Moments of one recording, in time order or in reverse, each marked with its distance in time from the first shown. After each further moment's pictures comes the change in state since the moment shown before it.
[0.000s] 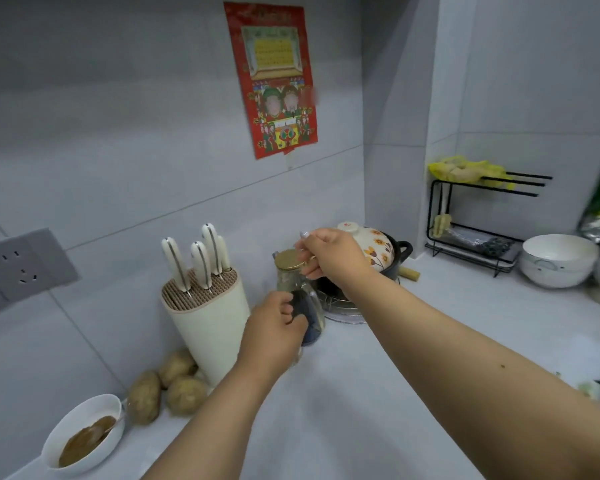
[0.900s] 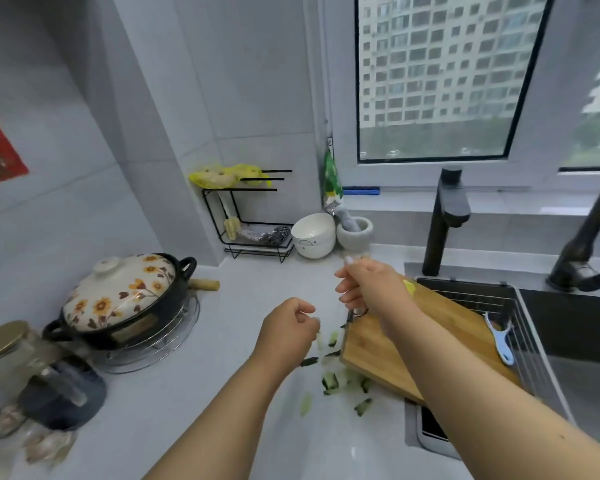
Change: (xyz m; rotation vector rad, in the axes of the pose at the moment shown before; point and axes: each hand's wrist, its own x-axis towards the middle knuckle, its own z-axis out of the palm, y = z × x) left_hand -0.086 0.204 0.268 -0.176 -0.673 0.215; right_hand -0.193 0.064 -0.352 0.070 0.696 0.218
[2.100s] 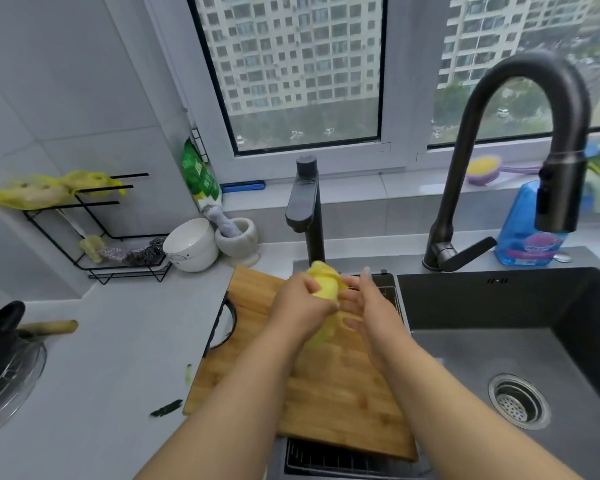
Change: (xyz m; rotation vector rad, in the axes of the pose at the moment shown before) left_hand 0.059 0.132 0.230 0.040 -0.172 0.063; right_hand 0.015 0.059 -0.214 0.242 0.223 0.140
